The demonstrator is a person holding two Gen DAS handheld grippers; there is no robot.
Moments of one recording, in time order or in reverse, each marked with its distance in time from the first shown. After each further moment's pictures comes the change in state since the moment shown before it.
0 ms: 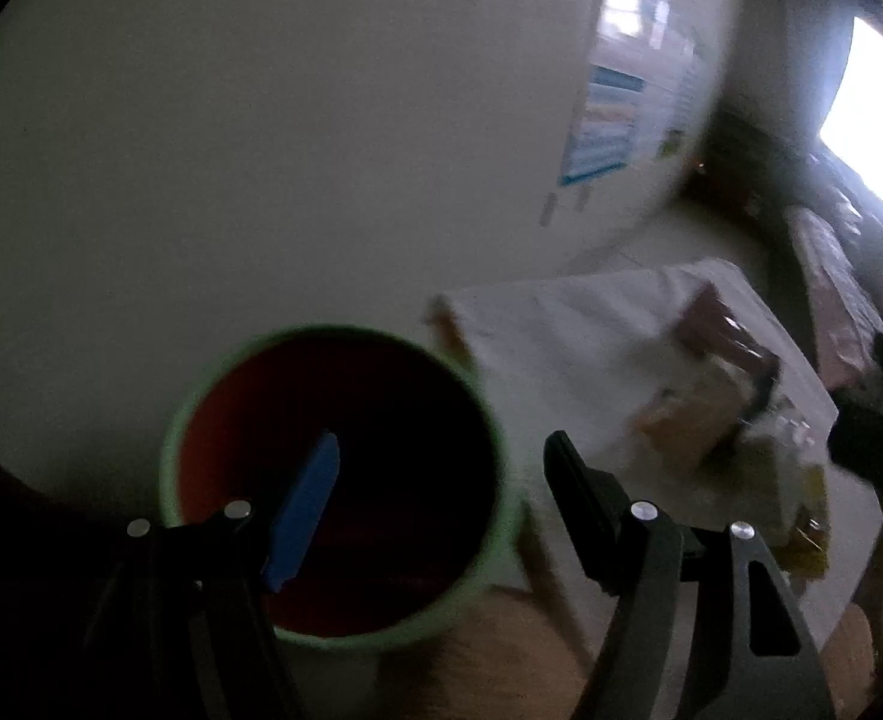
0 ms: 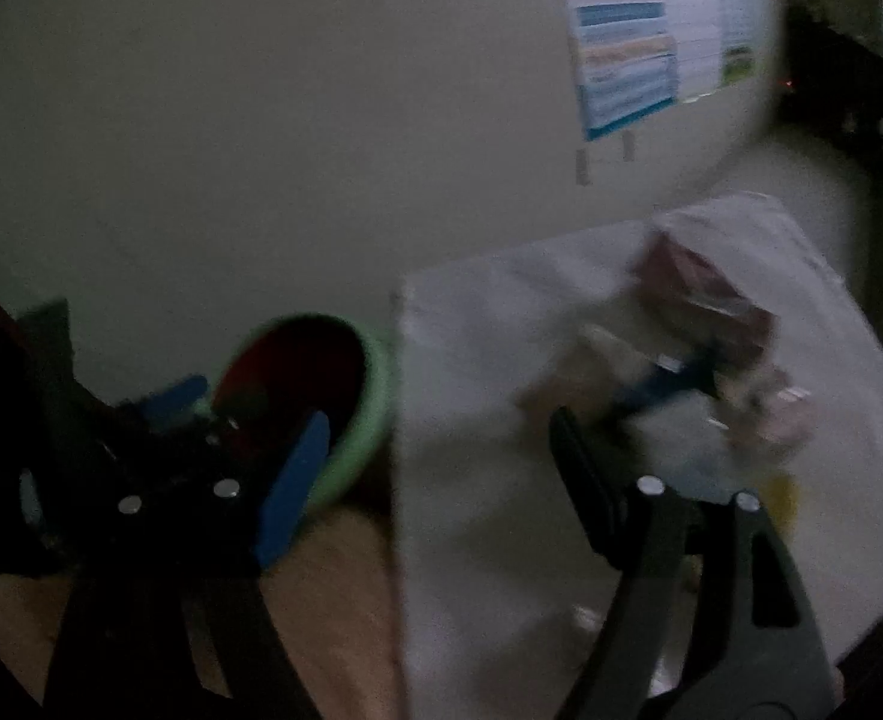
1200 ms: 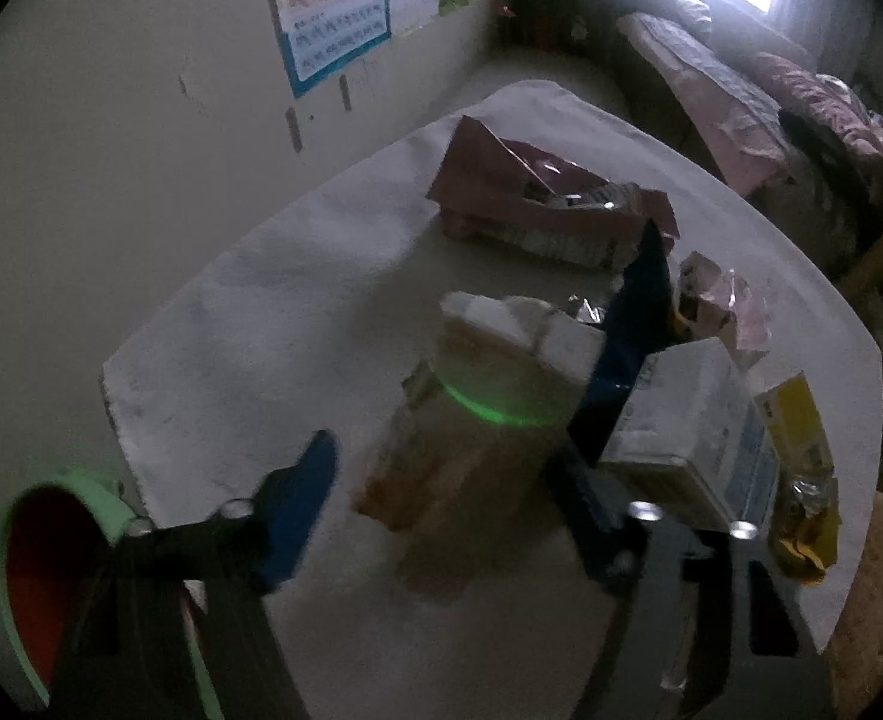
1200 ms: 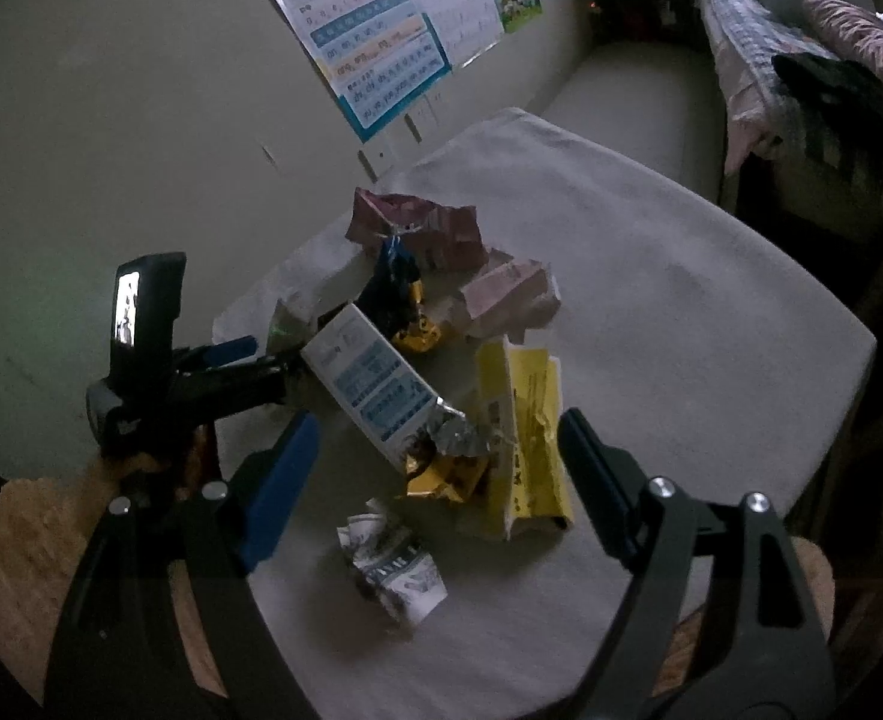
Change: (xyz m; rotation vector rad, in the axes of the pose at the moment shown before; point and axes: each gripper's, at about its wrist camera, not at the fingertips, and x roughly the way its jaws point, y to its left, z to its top) left arm 0.128 -0.182 0.017 0.457 0.233 -0.216; right arm -0.060 -0.156 -0.074 0.384 -0.052 -0.159
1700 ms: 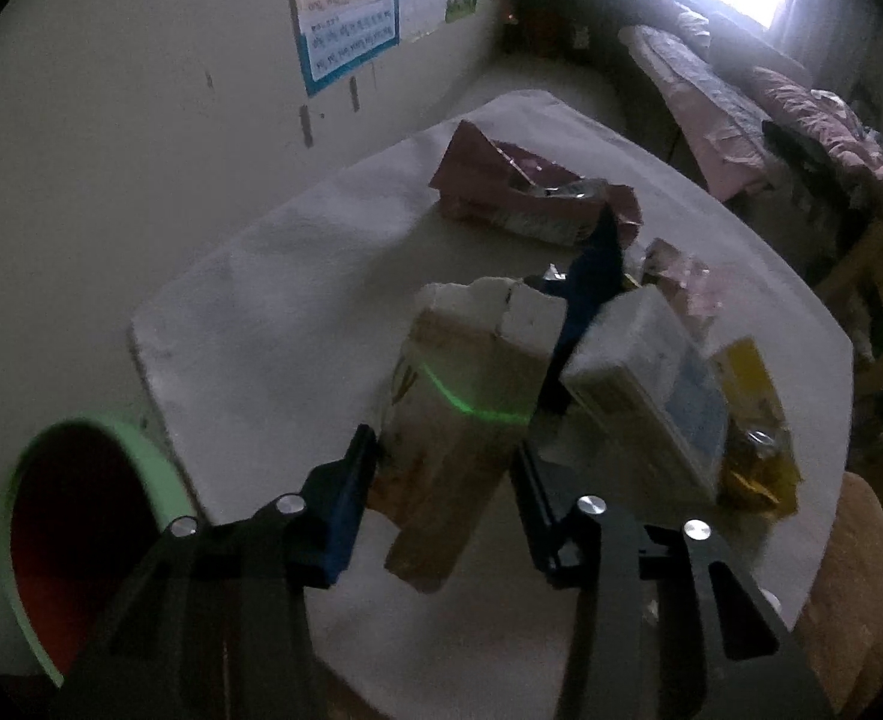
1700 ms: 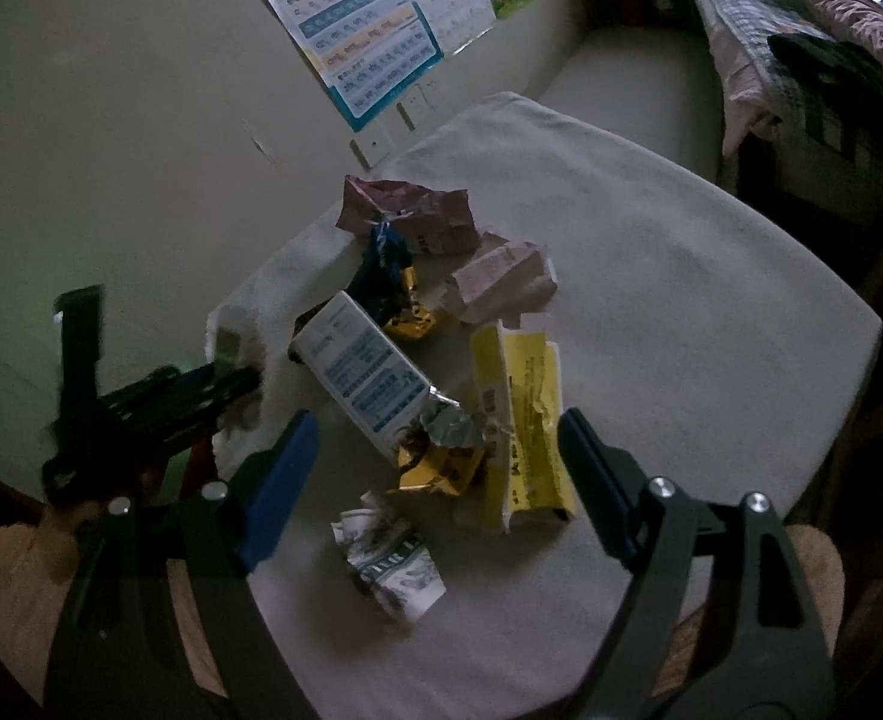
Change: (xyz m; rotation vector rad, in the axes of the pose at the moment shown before) left arm -0.045 0.002 -0.031 -0.044 -0.019 -0.016; right arm 0.008 -0.005 -0.002 0.027 0.024 -0.003
